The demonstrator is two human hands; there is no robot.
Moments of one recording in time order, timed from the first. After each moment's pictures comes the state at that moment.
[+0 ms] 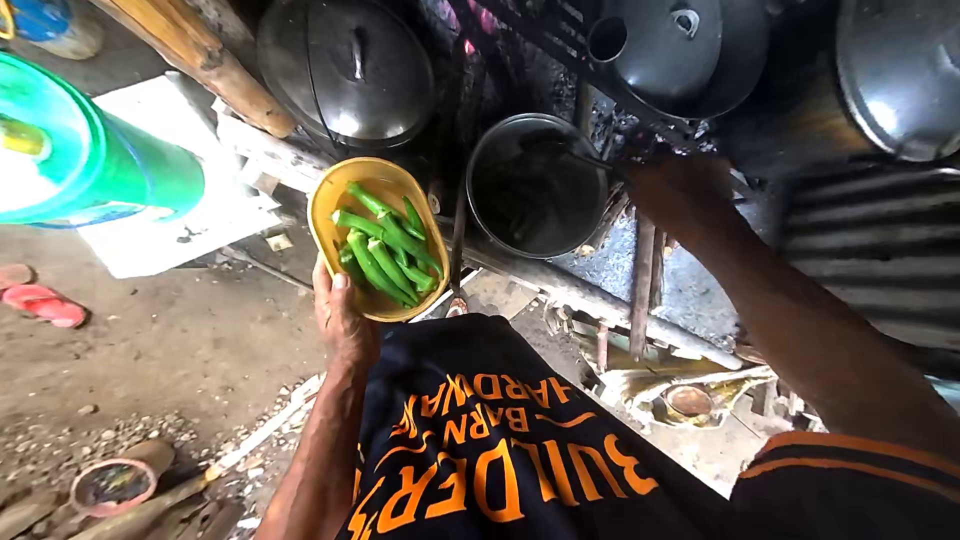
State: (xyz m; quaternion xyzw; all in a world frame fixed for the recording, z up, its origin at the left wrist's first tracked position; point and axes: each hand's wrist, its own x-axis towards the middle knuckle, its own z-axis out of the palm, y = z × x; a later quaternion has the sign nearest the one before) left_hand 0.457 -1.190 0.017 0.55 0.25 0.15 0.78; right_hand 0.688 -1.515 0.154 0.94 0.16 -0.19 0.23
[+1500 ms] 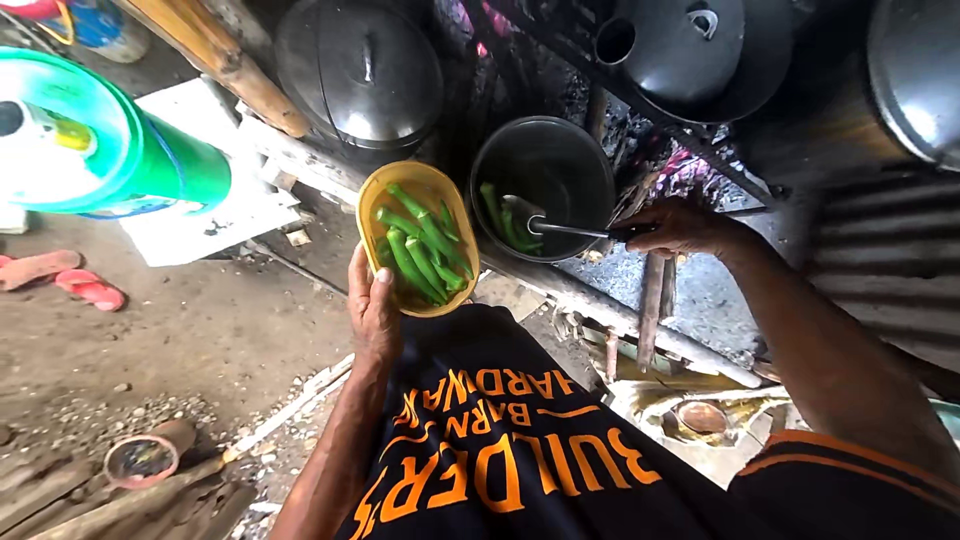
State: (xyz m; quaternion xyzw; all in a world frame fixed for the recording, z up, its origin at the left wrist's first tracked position) left_hand 0.466 -1.221 0.031 0.59 0.25 0.11 0.76; right_hand 0.700 -1.604 0.113 0.81 0.11 -0.48 -0.32
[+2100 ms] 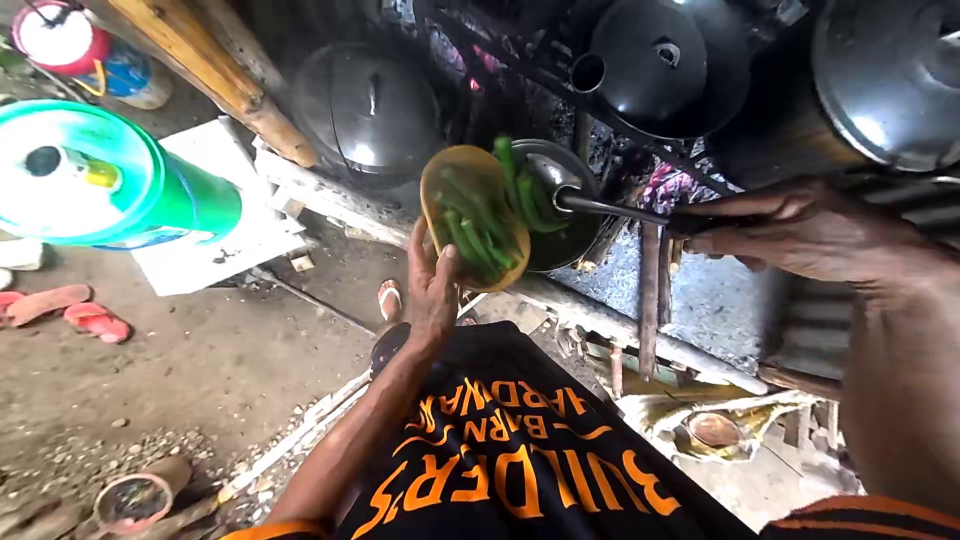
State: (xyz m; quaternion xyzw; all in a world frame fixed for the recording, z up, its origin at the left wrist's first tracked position) left_hand 0.516 -1.272 0.056 0.58 0.21 0.05 0.79; right_hand 0.650 -1.587 0.257 0.90 0.14 -0.28 -0.30
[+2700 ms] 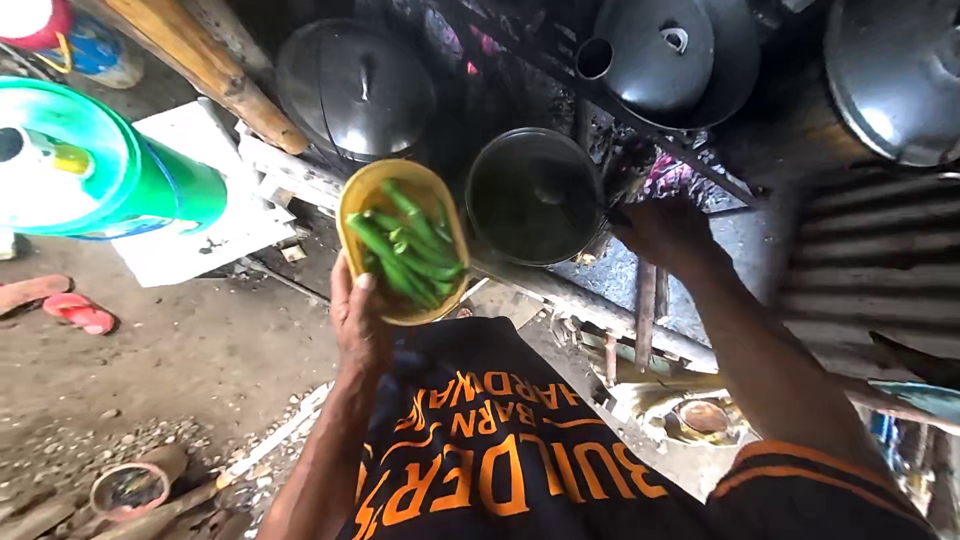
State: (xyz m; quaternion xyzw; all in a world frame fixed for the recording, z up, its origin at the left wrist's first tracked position) left_hand 0.468 -1.207 0.042 0.56 0.24 0.14 0.78; right_hand 0.661 -1.536 0.149 0.96 0.09 -0.26 0.08
